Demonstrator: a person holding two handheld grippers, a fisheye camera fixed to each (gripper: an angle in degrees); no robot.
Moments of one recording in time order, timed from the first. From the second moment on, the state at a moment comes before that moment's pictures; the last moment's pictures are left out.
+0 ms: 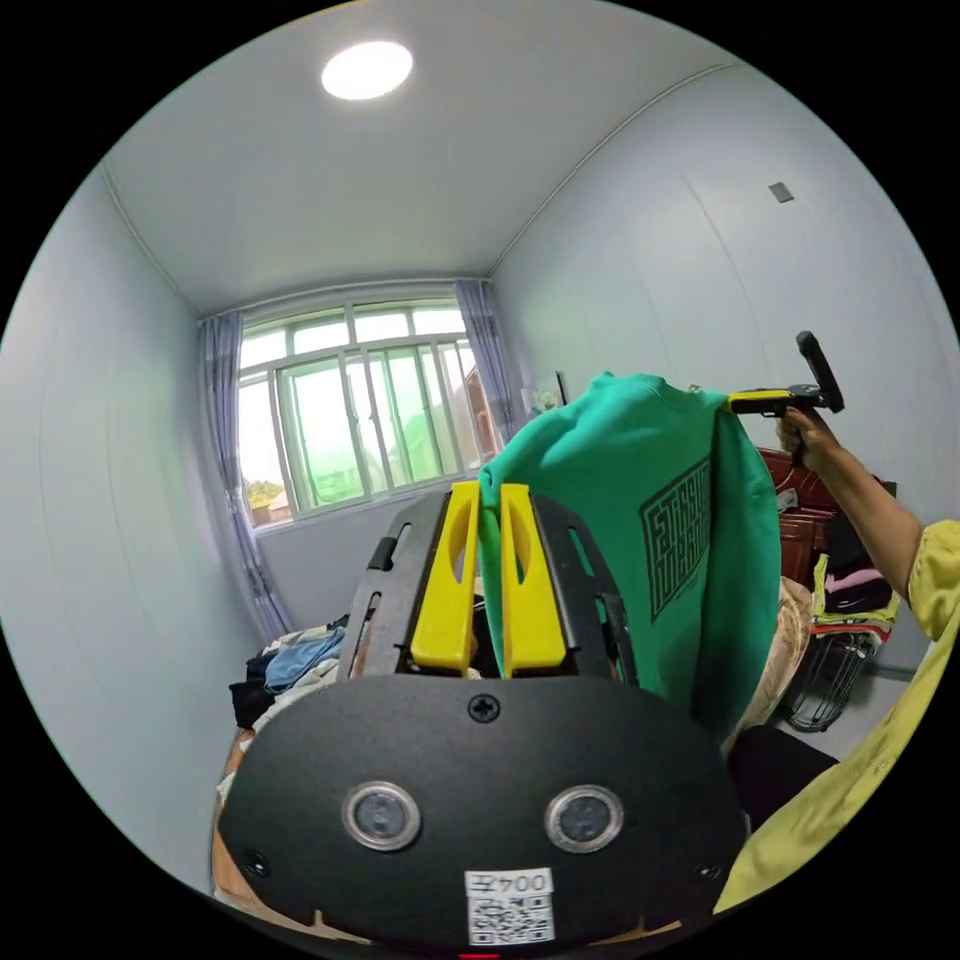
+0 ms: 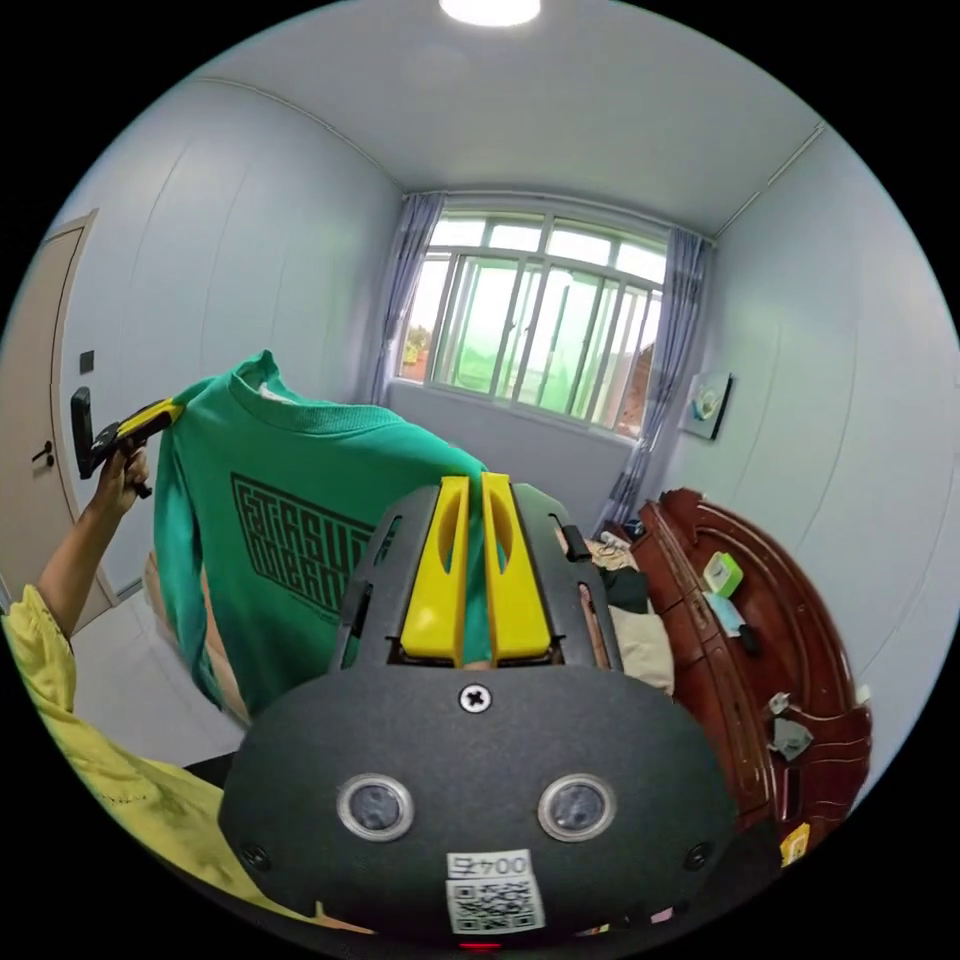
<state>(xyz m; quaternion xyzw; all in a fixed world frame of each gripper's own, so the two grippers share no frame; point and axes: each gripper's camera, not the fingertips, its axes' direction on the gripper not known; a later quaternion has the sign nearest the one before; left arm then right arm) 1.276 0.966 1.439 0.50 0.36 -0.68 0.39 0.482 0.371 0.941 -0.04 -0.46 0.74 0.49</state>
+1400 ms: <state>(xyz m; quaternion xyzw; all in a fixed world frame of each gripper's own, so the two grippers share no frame) 1.305 0.626 1.503 0.45 0.53 -0.57 0.43 0.106 0.253 1.010 -0.13 -0.63 0.60 0.47</state>
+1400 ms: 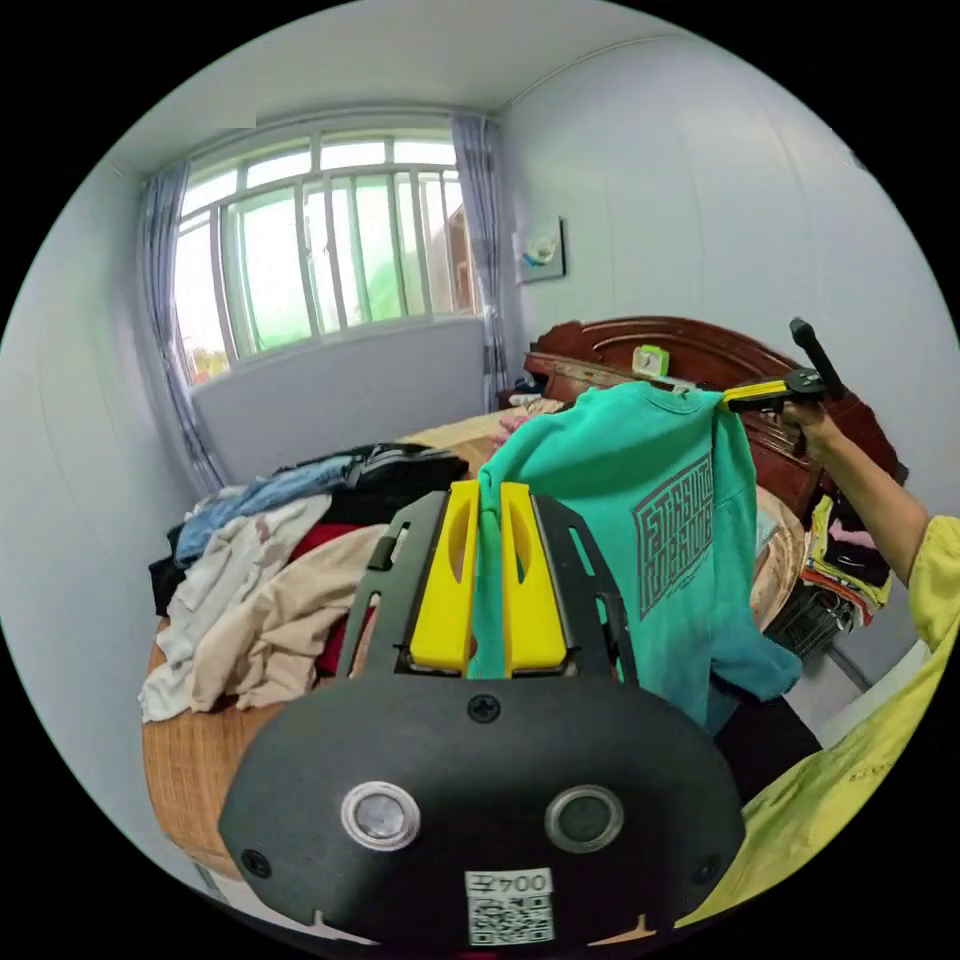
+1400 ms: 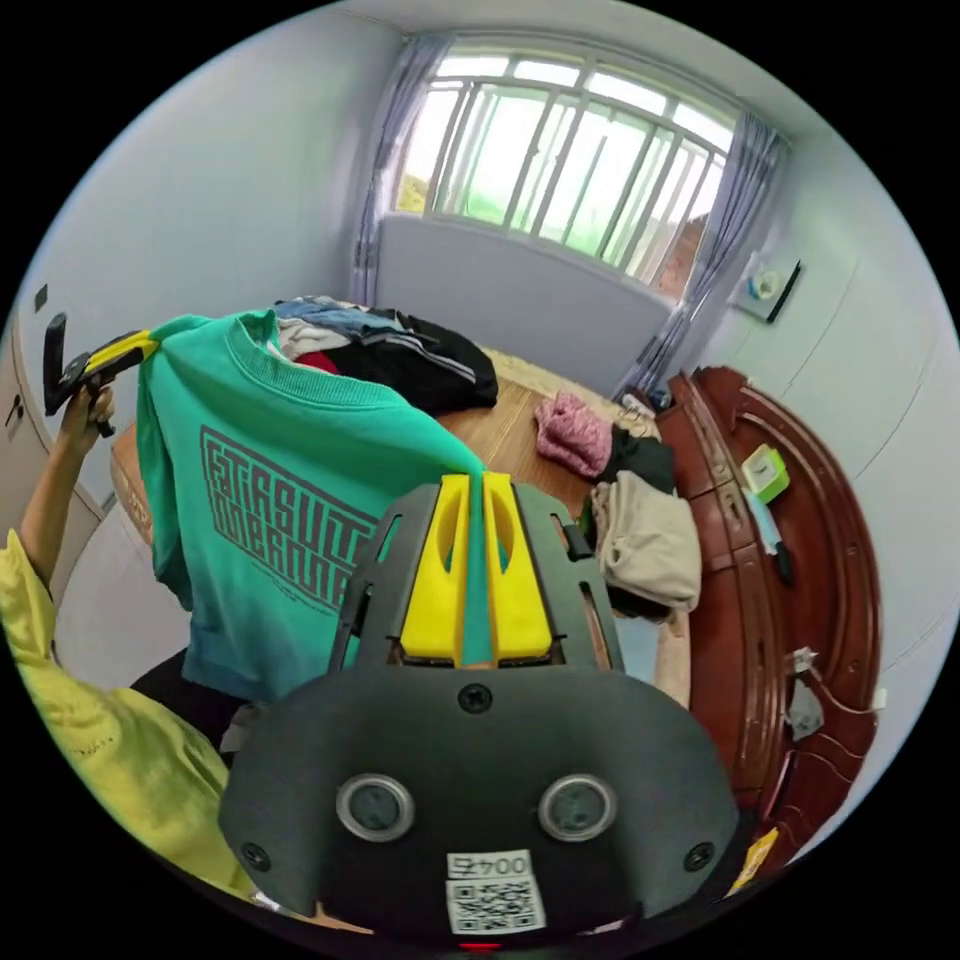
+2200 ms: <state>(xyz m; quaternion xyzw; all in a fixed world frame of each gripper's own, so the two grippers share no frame) 1.508 0.279 1.677 0.14 0.70 -0.58 0.40 -0.309 0.297 0.822 -0.14 -0.78 0.59 0.16</state>
